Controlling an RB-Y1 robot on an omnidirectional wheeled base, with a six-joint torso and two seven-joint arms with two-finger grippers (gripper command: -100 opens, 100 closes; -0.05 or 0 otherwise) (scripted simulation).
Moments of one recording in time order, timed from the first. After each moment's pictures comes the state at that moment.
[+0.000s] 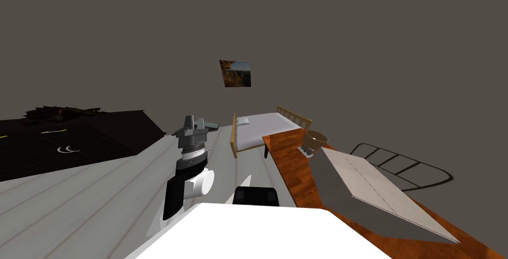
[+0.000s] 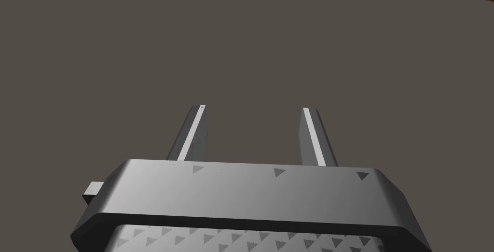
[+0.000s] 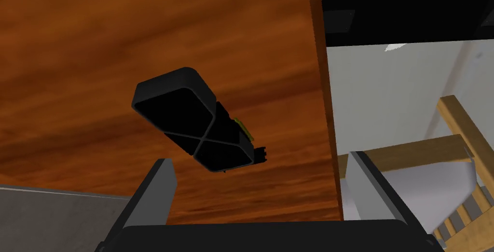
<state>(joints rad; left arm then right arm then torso) 0.46 -0.04 0.01 -2.37 0.10 -0.50 -0.10 0.51 -0.55 0.21 -0.76 0.78 -0.43 0.42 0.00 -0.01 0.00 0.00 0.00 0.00</state>
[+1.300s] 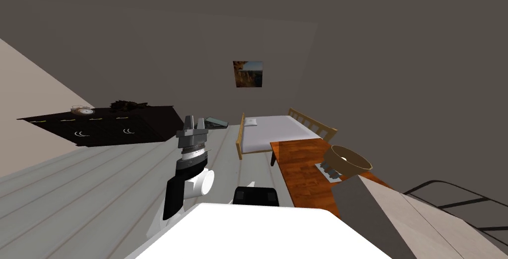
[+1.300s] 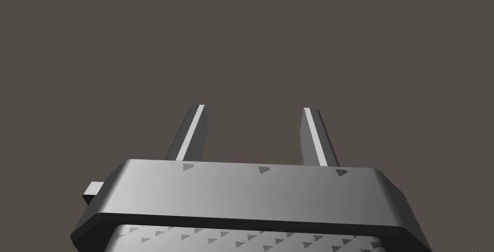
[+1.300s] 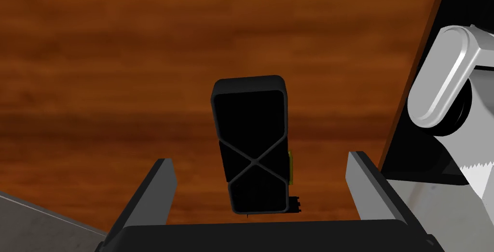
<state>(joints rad) 0.46 -0.04 0.01 -2.37 0.10 -0.50 -0.10 0.54 -0.55 0.30 -0.53 0.92 -0.40 0.44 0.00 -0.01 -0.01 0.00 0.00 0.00</state>
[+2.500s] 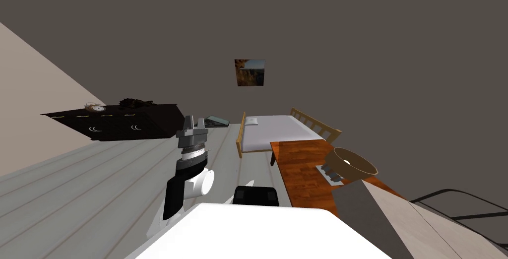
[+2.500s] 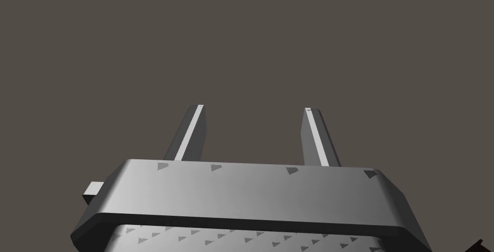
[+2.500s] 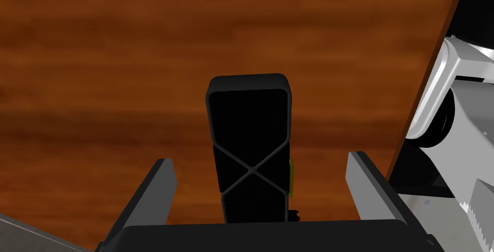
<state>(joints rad) 0.46 -0.04 0.01 -2.37 0.10 -0.50 -0.10 0.50 -0.48 0.33 -0.48 0.93 -0.34 0.44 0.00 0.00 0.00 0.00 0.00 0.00</state>
